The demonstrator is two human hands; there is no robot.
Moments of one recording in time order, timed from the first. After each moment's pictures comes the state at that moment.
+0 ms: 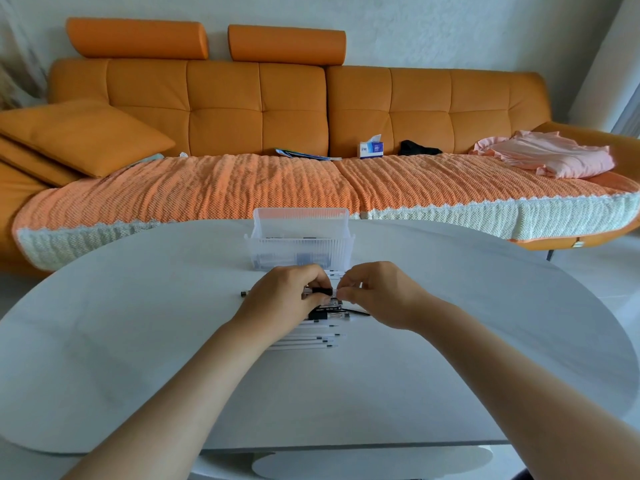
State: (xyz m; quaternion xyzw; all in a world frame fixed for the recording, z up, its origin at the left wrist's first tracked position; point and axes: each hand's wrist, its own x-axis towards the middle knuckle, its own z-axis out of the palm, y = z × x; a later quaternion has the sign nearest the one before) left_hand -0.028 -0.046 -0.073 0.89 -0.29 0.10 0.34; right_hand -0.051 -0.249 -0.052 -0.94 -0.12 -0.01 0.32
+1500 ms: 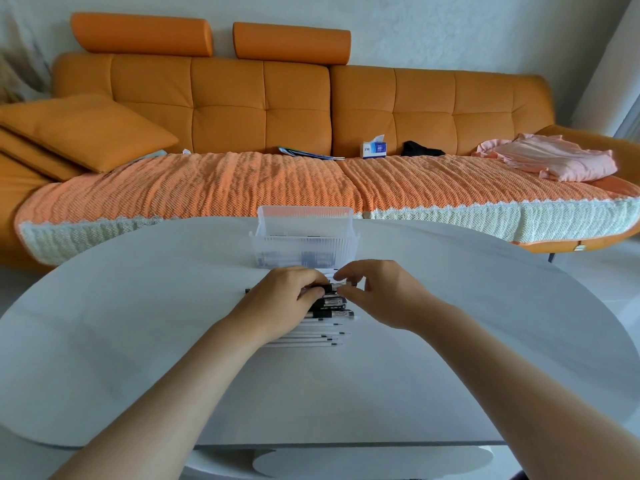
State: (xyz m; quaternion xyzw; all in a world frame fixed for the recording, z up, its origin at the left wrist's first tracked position) left_hand -0.029 -0.037 -0.070 0.89 -0.29 0.06 0.34; right_hand -0.048 -0.245 -0.060 -0.96 -0.13 -0.07 0.26
